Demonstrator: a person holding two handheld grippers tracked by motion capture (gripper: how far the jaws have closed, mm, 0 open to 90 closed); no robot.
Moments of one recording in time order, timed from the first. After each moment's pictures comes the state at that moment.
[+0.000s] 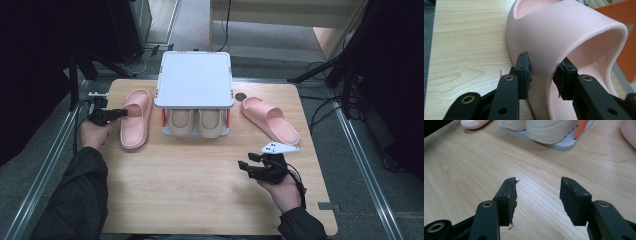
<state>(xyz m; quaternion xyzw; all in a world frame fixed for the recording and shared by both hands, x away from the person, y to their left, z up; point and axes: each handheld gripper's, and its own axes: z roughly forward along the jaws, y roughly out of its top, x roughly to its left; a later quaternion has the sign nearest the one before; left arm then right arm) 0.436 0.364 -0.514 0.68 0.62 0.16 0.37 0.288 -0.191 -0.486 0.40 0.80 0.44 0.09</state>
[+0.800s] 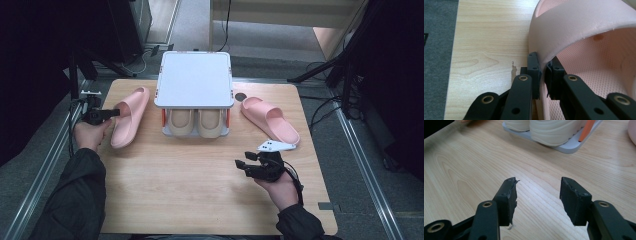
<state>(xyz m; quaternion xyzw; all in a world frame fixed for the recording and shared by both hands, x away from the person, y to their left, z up) 0.427 0.375 -0.502 0.65 0.66 0.15 0.36 0.294 -0.183 -0.486 0.38 0.81 0.44 0.09</state>
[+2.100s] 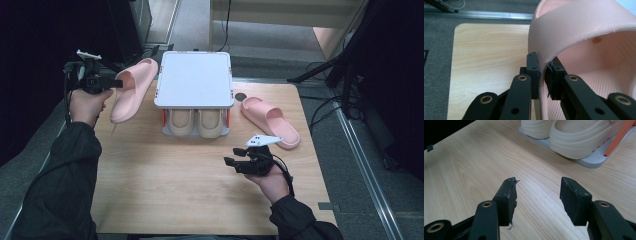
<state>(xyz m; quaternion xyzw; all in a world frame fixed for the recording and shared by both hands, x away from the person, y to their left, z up) 0.449 0.331 -0.371 0.66 0.64 0.15 0.36 0.308 -0.158 -0.483 0.34 0.82 0.45 0.06</state>
